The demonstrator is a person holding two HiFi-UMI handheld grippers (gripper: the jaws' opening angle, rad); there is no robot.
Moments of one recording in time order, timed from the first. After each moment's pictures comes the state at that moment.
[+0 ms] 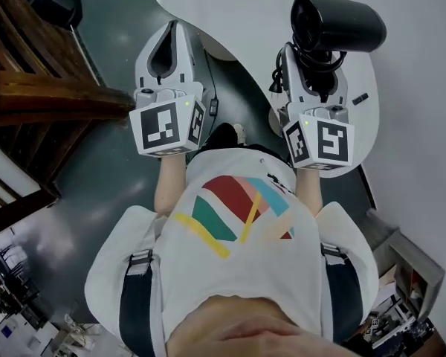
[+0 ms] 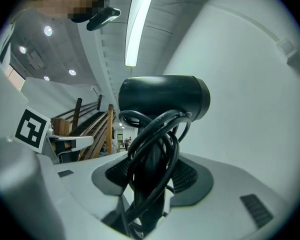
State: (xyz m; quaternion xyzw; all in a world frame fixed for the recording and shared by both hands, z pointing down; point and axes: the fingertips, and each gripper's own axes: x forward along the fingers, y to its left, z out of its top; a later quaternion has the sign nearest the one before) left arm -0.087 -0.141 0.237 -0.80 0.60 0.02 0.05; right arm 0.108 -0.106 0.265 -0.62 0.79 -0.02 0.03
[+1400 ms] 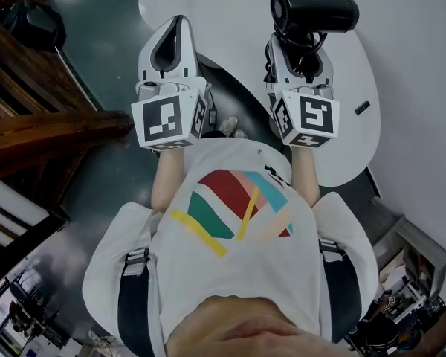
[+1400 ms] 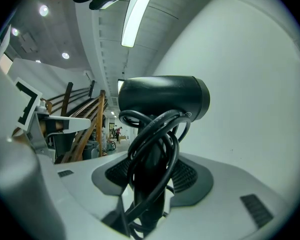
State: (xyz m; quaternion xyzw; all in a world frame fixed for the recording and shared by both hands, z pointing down) left arm -0.085 -0.260 0.248 -0.84 0.54 0.01 0.03; right arm 0.088 -0.229 0.303 -0.66 0.75 -0.04 -0.03
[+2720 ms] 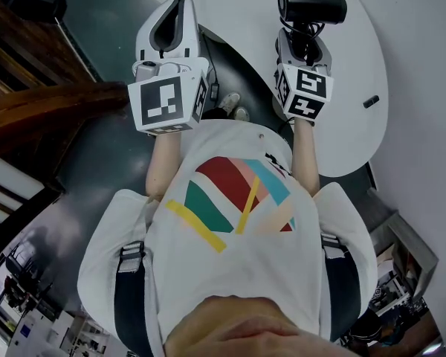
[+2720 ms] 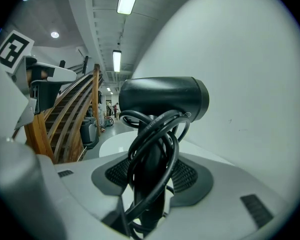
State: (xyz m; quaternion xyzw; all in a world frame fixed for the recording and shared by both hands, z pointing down) left arm -0.098 -0.269 0.271 -0.83 0.55 -0.02 0.02; right arm 0.101 -0.249 0.422 -0.66 0.73 -0.12 -0.16
